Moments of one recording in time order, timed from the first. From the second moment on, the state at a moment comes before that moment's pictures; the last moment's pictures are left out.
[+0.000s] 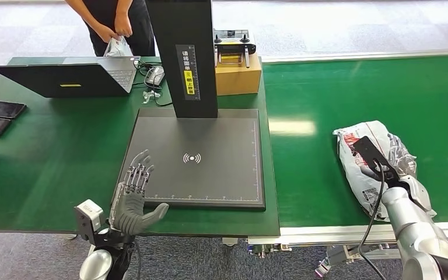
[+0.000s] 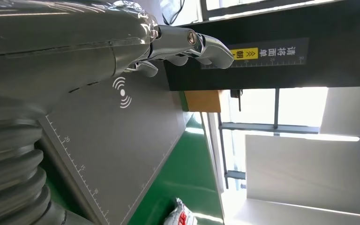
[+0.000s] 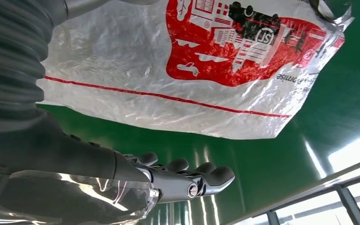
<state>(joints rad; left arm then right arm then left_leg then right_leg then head) 0.03 -0.19 -0.06 -1.29 -0.20 -0.19 -0.54 -0.72 -0.34 -0.22 -0.41 0.92 -0.28 -0.23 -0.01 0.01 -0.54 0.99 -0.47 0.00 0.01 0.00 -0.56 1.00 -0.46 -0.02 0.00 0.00</state>
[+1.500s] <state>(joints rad) -0.02 -0.19 -0.02 -1.28 -0.23 -0.19 -0.52 -0.57 -0.30 -0.55 -0.35 0.75 -0.14 -0.17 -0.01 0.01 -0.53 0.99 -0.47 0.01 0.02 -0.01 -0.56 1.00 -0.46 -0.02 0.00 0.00</state>
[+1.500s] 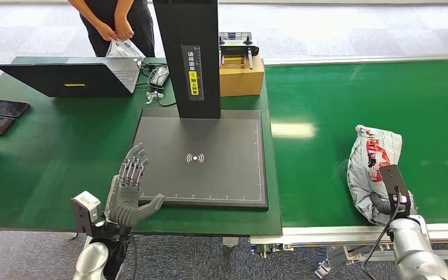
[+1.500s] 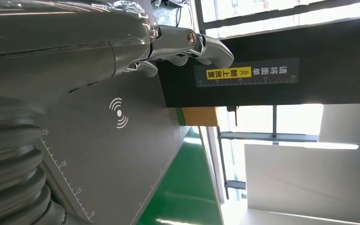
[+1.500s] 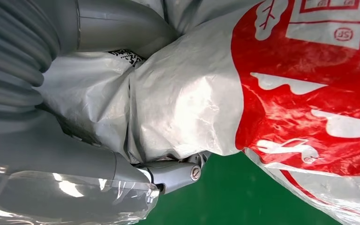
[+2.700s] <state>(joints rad) -0.01 -0.19 -0.02 -1.28 -0.23 -0.17 -0.53 -0.39 -0.15 -0.29 -0.98 0.93 -0.51 -0.39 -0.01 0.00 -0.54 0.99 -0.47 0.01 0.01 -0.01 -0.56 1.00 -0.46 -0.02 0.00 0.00</state>
